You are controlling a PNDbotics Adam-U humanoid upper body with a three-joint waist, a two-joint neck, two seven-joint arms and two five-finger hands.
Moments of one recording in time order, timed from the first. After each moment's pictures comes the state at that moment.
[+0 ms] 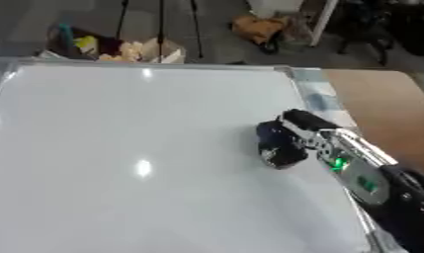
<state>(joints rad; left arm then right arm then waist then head) -0.43 0.11 0.05 -1.98 0.11 -0.36 -0.21 -0.37 -0.93 0.09 -1.61 0.55 0.33 0.36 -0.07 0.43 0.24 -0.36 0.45</state>
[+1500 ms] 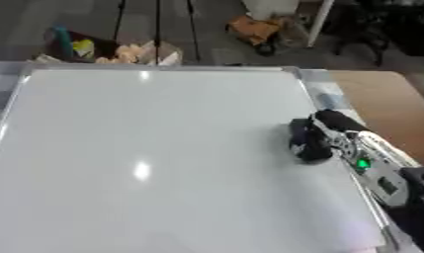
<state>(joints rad) -0.43 0.11 0.05 -1.98 0.11 -0.37 -0.21 -0.31 -0.95 0.00 -1.53 0.58 0.40 0.31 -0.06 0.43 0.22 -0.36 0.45</state>
